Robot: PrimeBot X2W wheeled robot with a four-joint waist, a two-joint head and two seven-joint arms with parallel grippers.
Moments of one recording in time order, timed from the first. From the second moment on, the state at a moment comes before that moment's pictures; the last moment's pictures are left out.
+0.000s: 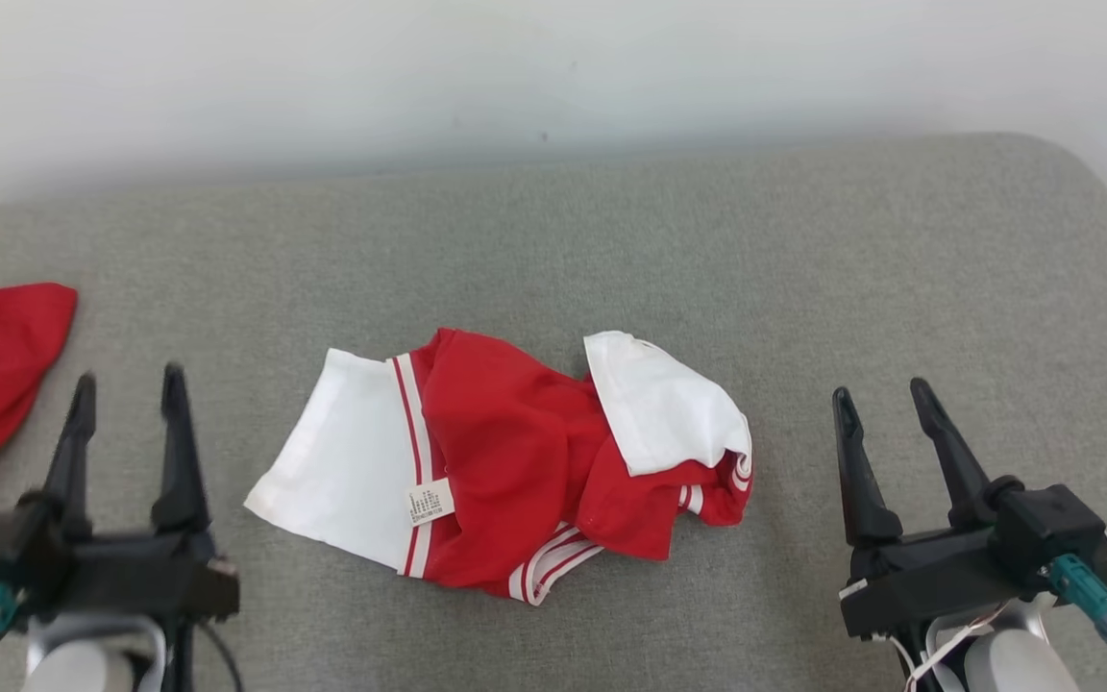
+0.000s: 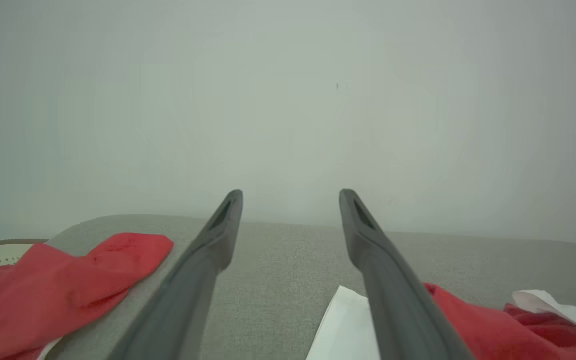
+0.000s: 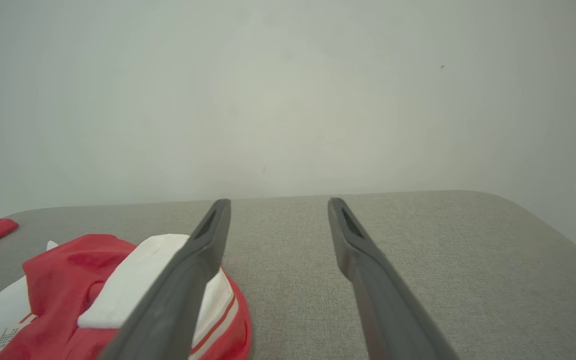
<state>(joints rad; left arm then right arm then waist) -0.33 0.34 -0.23 -0.01 -0.47 0.29 -0.26 -0.18 -0.13 0.20 0.02 0.16 0.13 -0.20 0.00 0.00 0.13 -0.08</state>
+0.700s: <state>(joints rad) -0.08 0.36 -0.24 -0.09 -0.42 0.27 -0.26 -0.04 -0.13 0.21 -0.01 0.12 0.13 -0.15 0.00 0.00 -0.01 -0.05</state>
